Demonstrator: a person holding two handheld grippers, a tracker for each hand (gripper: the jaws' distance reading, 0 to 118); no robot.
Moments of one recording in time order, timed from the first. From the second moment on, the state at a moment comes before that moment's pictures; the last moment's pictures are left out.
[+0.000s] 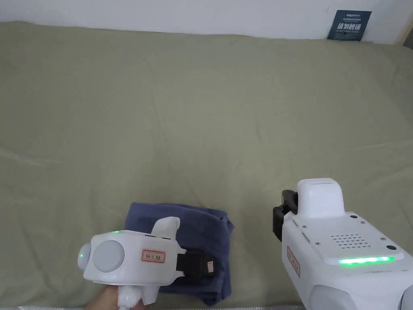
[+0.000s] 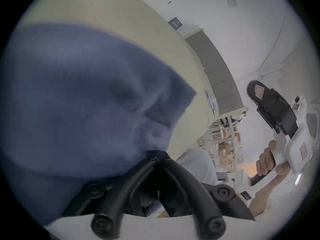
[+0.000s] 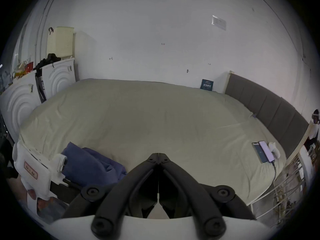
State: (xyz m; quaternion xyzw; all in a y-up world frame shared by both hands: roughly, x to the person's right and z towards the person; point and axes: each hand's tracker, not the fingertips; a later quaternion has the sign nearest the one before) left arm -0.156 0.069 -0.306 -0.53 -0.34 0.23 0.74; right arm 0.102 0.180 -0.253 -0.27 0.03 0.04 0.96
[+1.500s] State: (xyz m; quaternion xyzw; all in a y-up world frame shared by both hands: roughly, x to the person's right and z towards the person) left arm -0.277 0.060 -0.358 -0.55 -0.31 0.32 0.71; right arm 0.108 0.076 -0.334 -0.49 0.32 -0.23 0.78
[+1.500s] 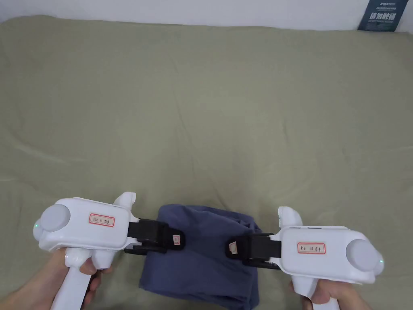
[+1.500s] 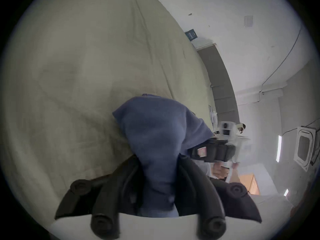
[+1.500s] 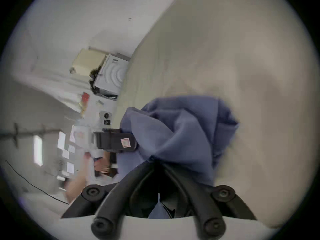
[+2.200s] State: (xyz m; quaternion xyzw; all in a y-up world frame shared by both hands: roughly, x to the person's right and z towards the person) left arm -0.327 0.091 -0.344 -0.52 -0.28 0.32 0.74; right arm 0.043 0.180 -0.273 -0.13 0.00 0.04 0.99
